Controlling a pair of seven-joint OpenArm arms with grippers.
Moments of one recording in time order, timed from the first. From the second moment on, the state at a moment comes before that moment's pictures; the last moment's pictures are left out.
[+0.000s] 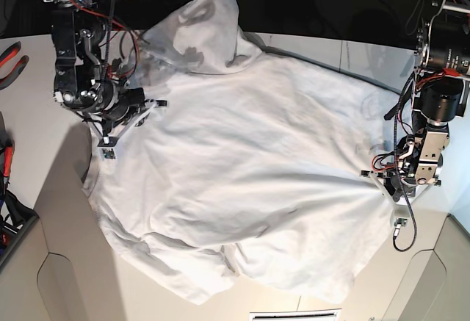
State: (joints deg) left arm -27.1 -22.7 10.8 33.7 -6.8 -8.5 20.3; right arm -4.0 6.5 0.7 85.8 13.1 4.8 -50.2
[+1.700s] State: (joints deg) left arm -25.9 -23.7 10.6 61.3 -15.8 -15.3 31.1; right arm 15.4 12.9 6.1 78.0 5.7 6.8 -52.2
